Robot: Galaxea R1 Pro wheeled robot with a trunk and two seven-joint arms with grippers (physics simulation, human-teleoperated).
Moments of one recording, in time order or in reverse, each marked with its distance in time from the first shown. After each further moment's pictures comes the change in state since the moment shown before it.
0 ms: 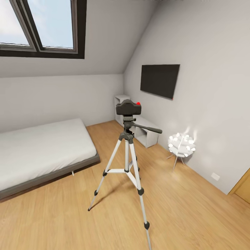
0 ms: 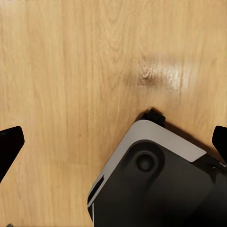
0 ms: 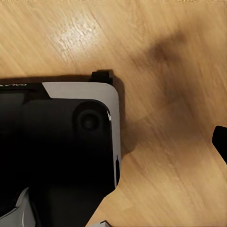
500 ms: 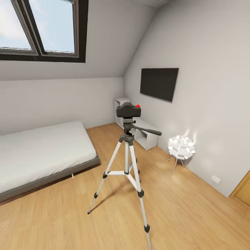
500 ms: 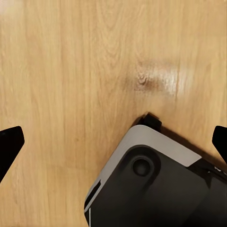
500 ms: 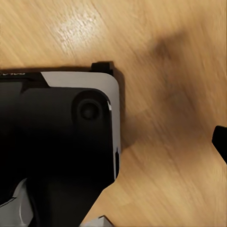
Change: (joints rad) left arm 0.000 0.000 0.000 0.000 0.000 0.000 -0.001; right arm 0.047 0.004 0.000 0.000 0.008 -0.014 0.000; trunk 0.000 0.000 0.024
